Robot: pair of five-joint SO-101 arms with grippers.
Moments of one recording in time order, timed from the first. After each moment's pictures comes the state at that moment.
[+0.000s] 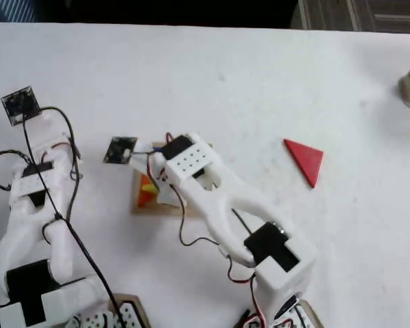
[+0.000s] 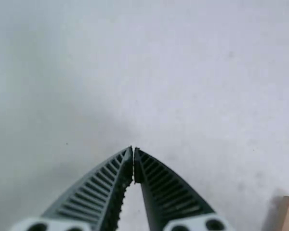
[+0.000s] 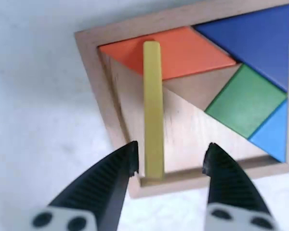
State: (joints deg) left arm -24.7 -10.8 49.5 19.2 8.6; right arm -41.8 12.1 6.7 73.2 40.7
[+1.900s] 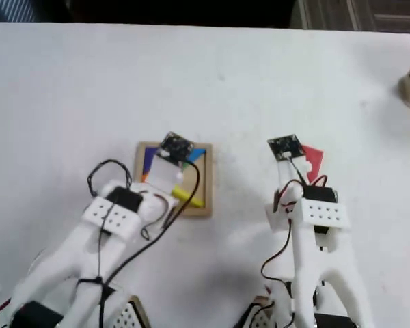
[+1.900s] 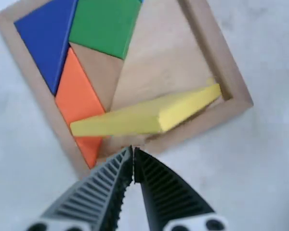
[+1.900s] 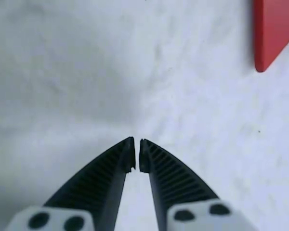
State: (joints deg) left arm 18.5 -30.2 60.9 50.3 -4.1; right arm 2.9 -32.0 59.3 60.3 23.3
